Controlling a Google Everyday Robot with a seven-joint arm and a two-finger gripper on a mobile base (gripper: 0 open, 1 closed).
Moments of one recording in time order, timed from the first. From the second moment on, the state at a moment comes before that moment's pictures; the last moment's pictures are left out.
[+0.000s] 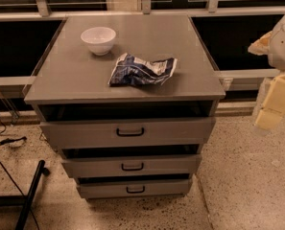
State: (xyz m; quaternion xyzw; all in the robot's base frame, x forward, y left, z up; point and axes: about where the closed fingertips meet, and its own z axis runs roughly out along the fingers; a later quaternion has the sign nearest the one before) arm 0.438 -0.216 0.978 -0.60 0.78 -0.04 0.16
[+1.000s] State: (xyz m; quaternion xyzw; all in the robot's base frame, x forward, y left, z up) arm 0.436 -0.221 0.916 -0.58 0.79 -0.01 0.19
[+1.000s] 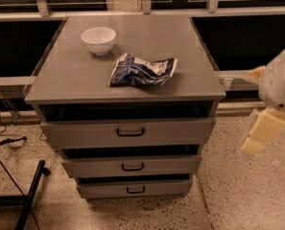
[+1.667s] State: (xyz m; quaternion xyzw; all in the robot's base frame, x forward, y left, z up) arm 0.433 -0.214 0.833 -0.58 0.78 0.03 0.25
